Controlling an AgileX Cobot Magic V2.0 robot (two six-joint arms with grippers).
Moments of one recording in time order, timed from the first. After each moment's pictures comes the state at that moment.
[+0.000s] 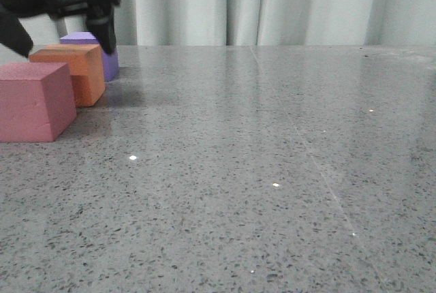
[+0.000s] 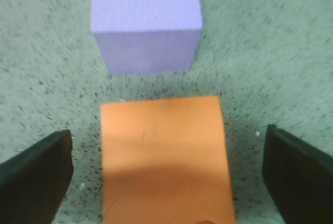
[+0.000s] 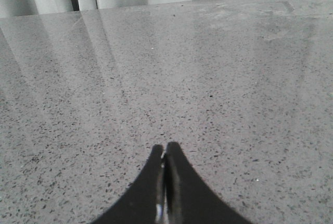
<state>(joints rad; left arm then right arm) -0.45 1.56 -1.18 0.49 0.59 -0.78 0.03 -0.01 0.03 -0.04 0.20 0.17</state>
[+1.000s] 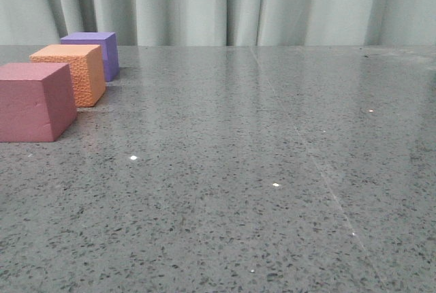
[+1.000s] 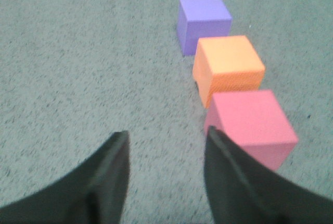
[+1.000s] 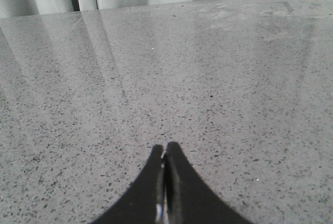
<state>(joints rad) -0.45 0.59 -0.52 0.65 0.55 -0.78 0.03 -0.01 0.03 -0.04 0.20 0.17</state>
